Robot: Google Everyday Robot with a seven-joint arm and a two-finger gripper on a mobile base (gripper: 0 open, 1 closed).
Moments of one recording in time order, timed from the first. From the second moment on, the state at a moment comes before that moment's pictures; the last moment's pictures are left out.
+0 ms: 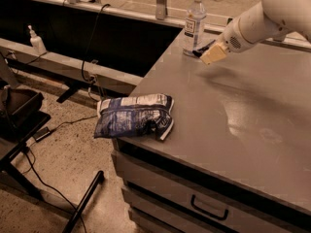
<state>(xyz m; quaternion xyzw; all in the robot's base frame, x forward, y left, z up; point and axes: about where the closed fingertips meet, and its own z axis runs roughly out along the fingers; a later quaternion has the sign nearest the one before) 0.717 -0.192 0.898 -0.43 0.82 0.01 0.38</state>
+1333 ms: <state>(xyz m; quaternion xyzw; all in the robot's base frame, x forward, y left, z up) 0.747 -0.181 0.860 -0.41 0.82 0.03 0.40</state>
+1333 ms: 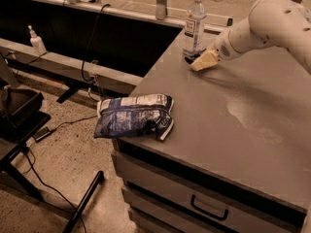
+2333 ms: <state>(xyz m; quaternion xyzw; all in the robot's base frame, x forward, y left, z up) 0.747 -0.190 0.876 -0.43 0.81 0.04 0.39</state>
